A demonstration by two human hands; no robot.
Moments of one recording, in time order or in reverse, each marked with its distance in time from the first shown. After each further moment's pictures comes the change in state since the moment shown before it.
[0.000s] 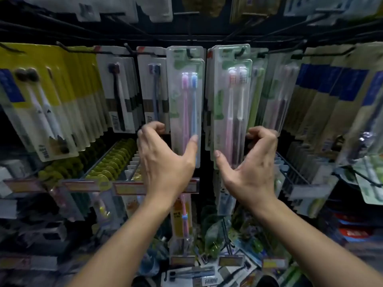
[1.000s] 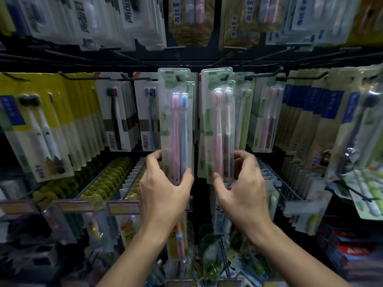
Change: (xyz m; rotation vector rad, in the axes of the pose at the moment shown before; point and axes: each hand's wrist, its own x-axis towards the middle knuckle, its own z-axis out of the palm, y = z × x) left_hand -0.020 0.004 -0.003 -0.033 -0.086 -0.099; right_hand -0.010 -0.003 -0.008 -0.011 -0.145 0.198
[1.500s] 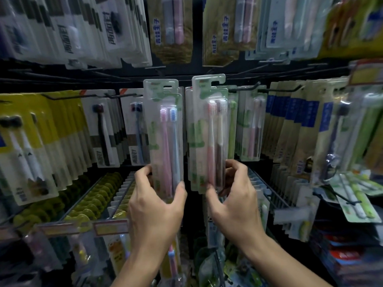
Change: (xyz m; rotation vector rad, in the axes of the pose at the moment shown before) left_hand -0.009 0.009 0.003 -0.048 0.049 0.047; right_hand -0.002 0.001 -0.008 0.115 0.021 -0.015
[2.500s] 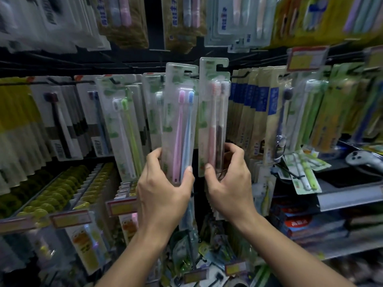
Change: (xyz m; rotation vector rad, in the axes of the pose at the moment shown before) left_hand -0.035 0.053 0.048 -0.026 -0.125 0.117; right_hand 0.001 0.028 -0.061 -0.029 0.102 0.094
